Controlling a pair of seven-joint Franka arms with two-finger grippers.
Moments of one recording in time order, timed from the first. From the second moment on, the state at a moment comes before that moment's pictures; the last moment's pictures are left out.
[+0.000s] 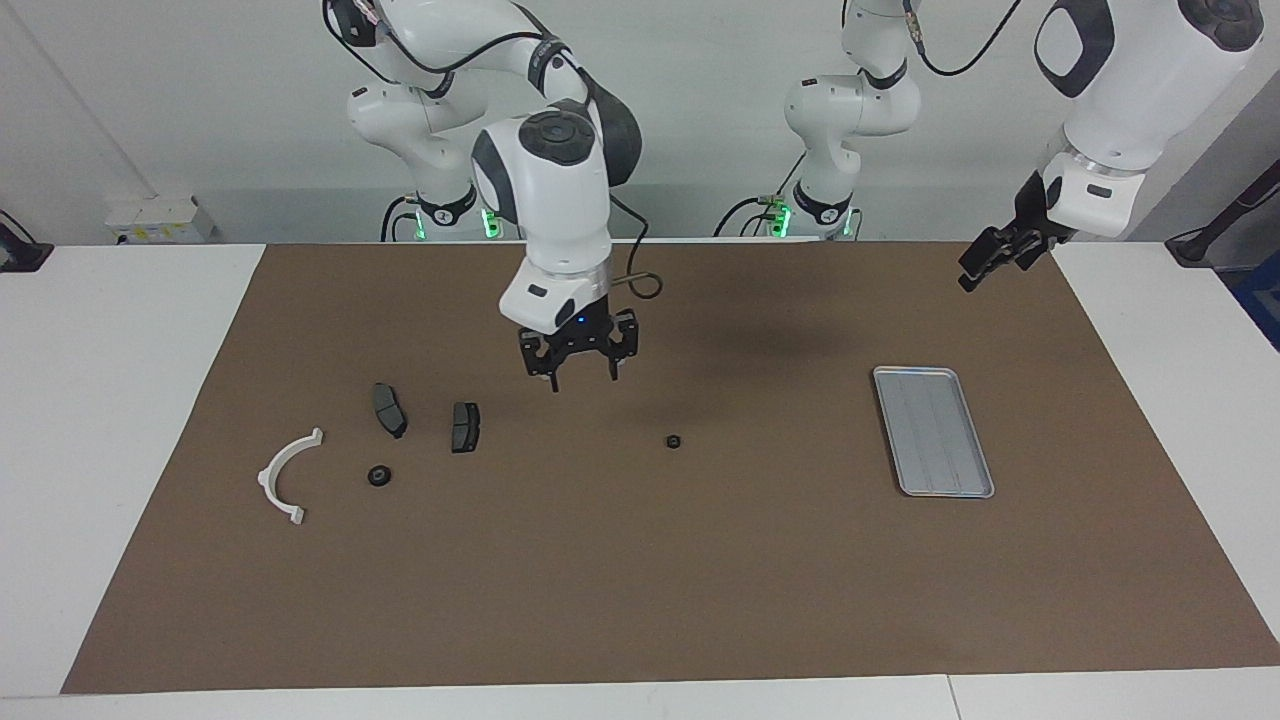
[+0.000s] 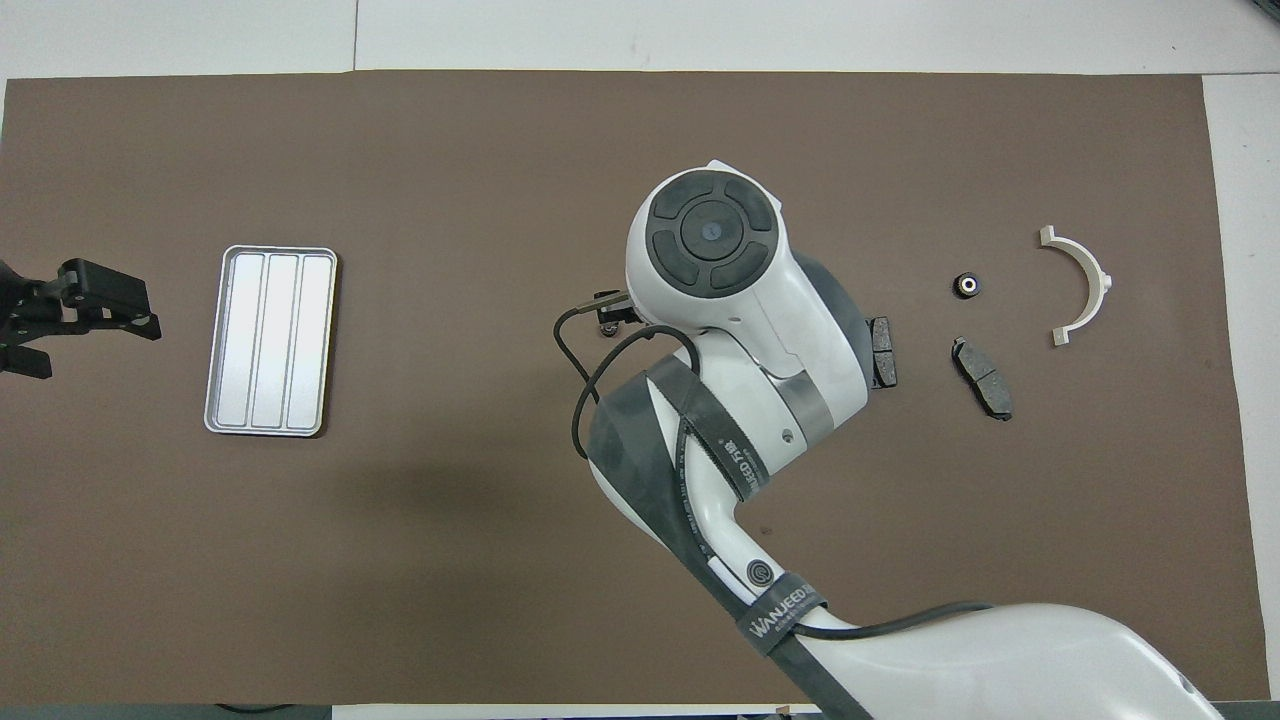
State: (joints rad) left arm -0.04 -0.02 0.03 -1.65 -0.03 1.53 -0.27; right arm 0.52 0.40 0.06 -1.50 -0.06 2.00 0.42
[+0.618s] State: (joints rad) left arm -0.01 -0.02 -0.02 -1.65 -0.03 1.55 -0.26; right arm 0.58 0.55 0.06 -1.50 -0.06 2.17 0.49
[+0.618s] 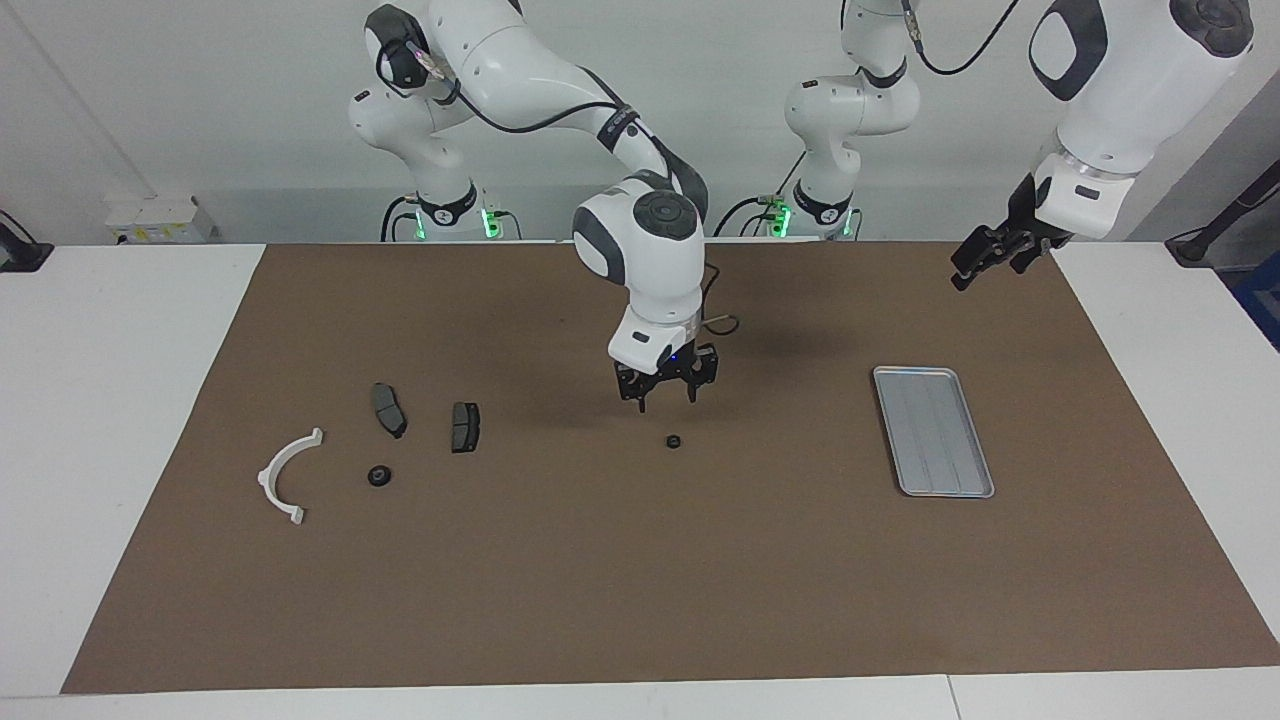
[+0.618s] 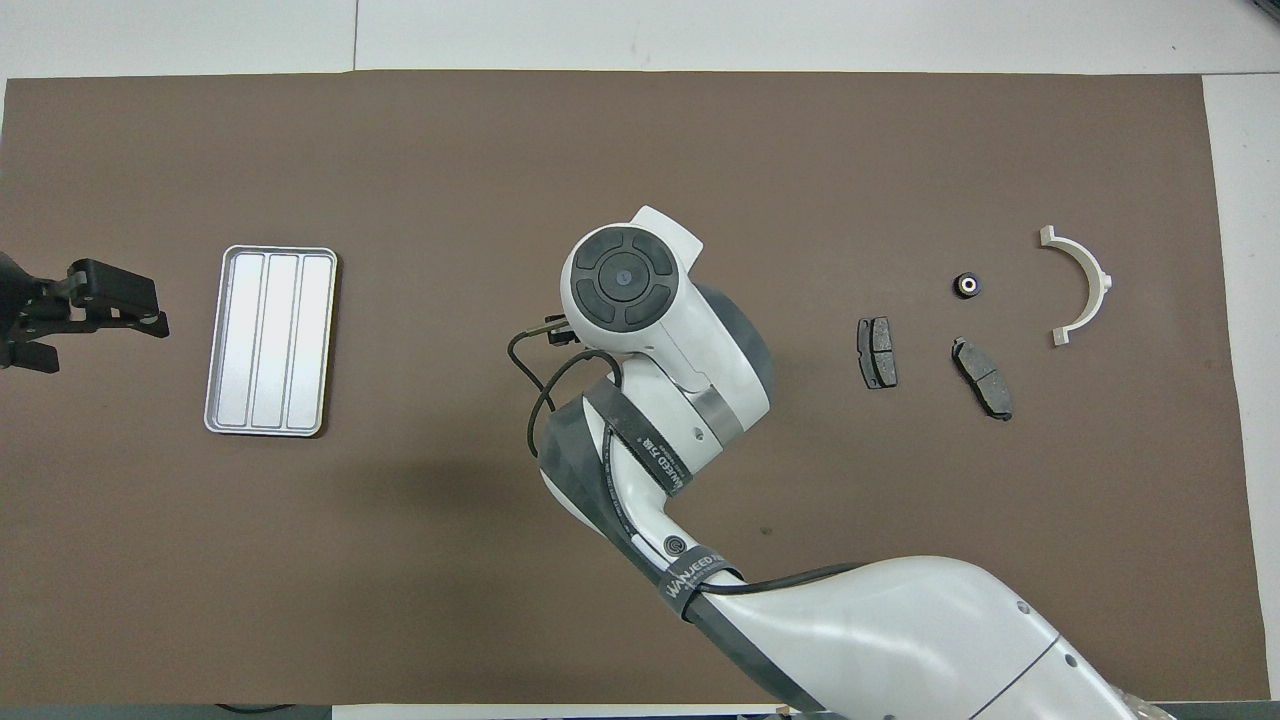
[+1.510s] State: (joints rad) left arm -0.01 -0.03 -0.04 -1.65 -0.03 1.55 -0.25; right arm 0.57 0.62 0.05 -1.50 -0.06 2.26 0.49
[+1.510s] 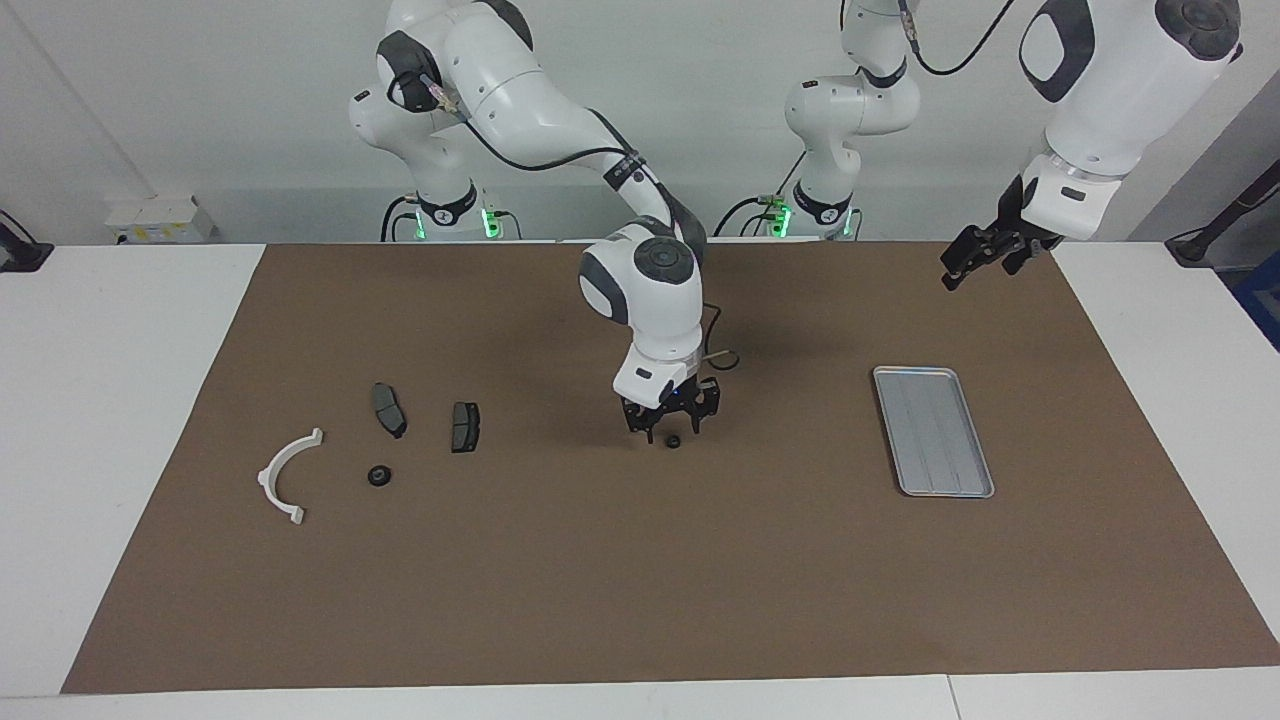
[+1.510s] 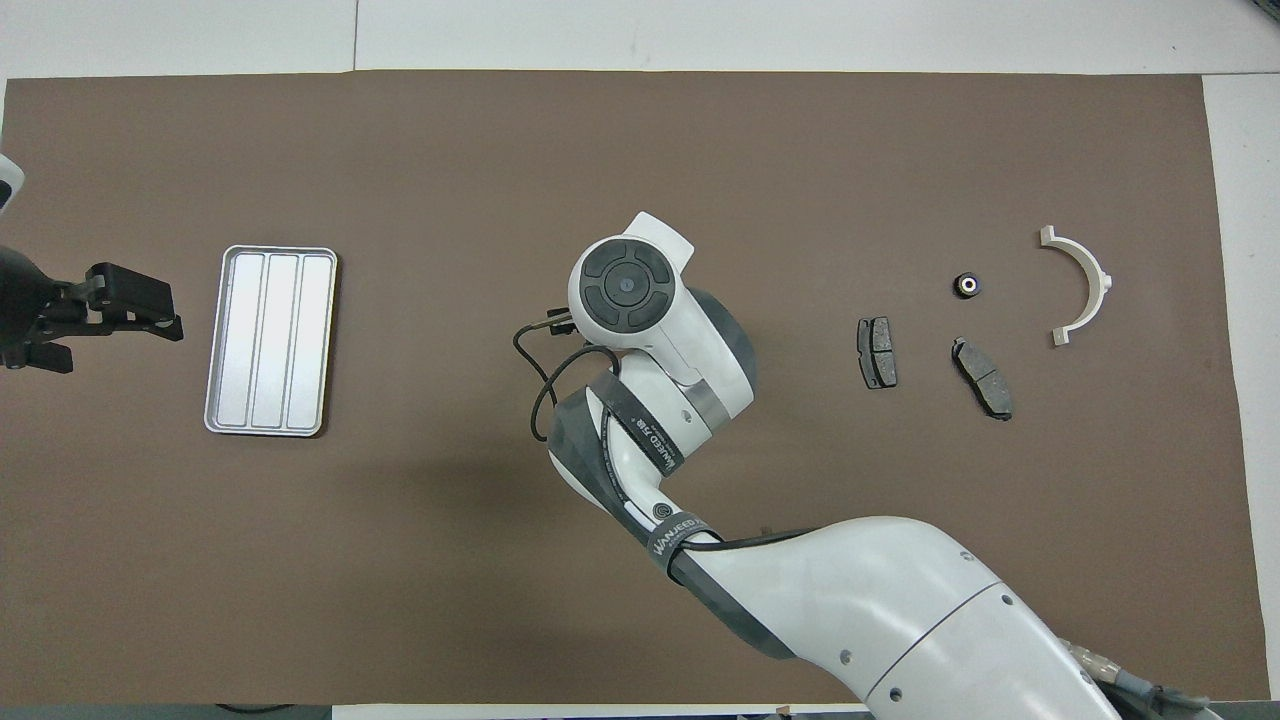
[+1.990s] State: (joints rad) left arm -0.01 -0.03 -0.04 -1.65 -0.03 1.55 -0.22; right arm 0.58 0.64 0.06 -1.50 -0.06 2.27 0.49
